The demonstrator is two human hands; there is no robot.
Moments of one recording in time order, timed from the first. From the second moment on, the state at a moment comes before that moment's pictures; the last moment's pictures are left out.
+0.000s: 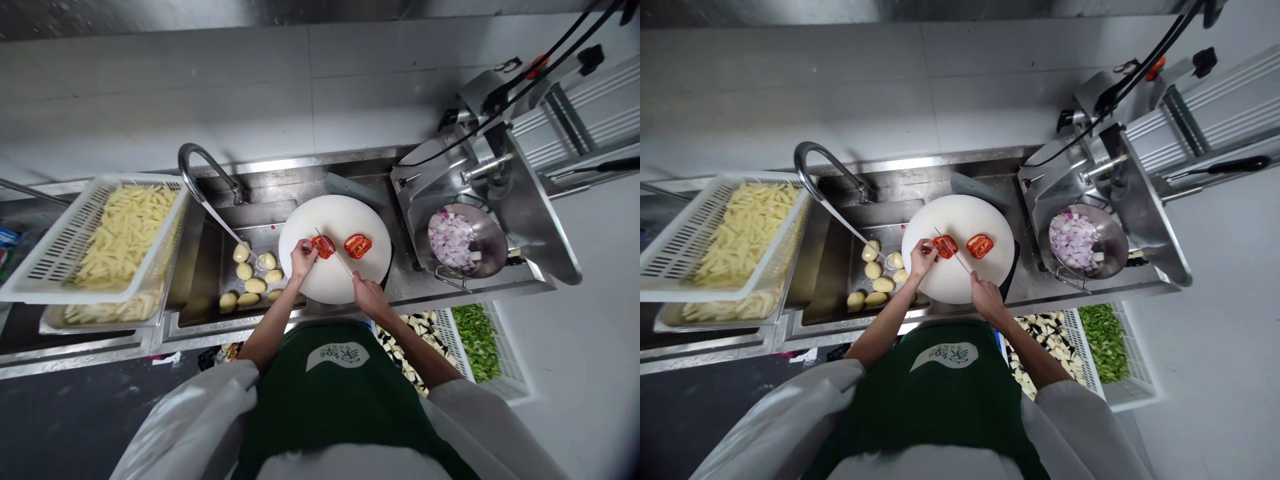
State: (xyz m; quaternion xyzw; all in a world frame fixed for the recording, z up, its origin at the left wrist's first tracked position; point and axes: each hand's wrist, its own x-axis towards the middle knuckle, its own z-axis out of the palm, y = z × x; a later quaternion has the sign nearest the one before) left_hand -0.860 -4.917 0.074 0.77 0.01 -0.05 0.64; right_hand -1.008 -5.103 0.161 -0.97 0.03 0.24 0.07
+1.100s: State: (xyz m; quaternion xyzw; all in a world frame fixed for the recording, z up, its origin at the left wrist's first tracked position) left_hand -0.874 -4.893 0.025 0.68 0.12 0.03 0.72; right_hand -0.991 -5.076 0.167 -0.96 0.06 0.27 0.11
